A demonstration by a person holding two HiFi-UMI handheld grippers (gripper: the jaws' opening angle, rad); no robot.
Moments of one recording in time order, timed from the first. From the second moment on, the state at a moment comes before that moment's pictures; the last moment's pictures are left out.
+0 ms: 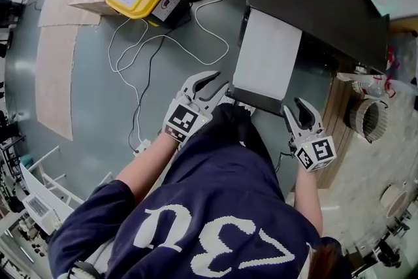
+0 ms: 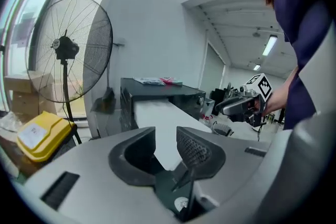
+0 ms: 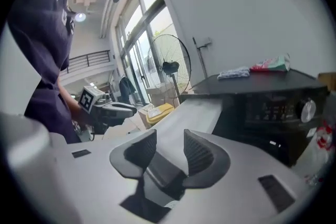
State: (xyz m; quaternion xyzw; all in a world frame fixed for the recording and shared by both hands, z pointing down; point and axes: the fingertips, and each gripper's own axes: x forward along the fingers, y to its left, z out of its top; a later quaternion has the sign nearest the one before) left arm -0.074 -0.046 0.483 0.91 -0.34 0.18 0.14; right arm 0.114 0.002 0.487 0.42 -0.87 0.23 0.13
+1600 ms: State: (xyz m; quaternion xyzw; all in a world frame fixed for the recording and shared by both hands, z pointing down) left arm -0.025 -0.002 0.526 0.91 -0.27 0.25 0.16; right arm 0.111 -0.013 0.488 0.35 -0.90 0.21 0.15
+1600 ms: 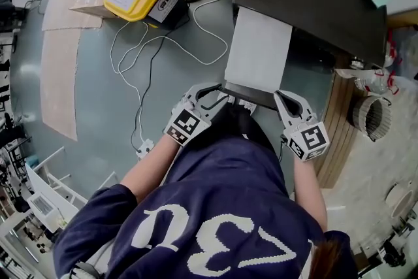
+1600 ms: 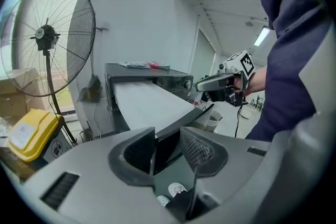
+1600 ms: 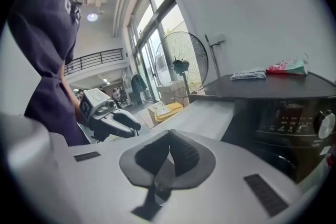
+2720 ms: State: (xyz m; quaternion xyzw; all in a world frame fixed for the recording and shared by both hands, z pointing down) left arm -0.019 -0.061 0.523 0.90 -0.33 0.23 0.15; right arm 0.124 -0.023 0.522 0.32 -0.90 0.24 0.19
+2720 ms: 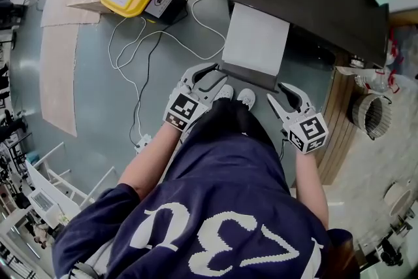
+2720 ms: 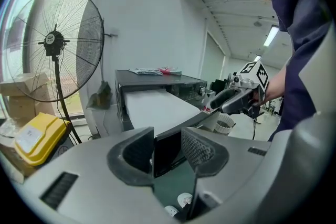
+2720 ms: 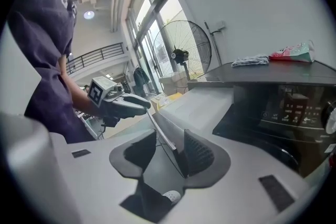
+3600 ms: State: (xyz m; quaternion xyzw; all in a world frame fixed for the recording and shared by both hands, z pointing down) left arm -0.005 -0.151 0.518 0.90 -0.37 0.22 0.13; right arm 0.142 -0.107 0.534 0.41 -0.86 0.21 0.20
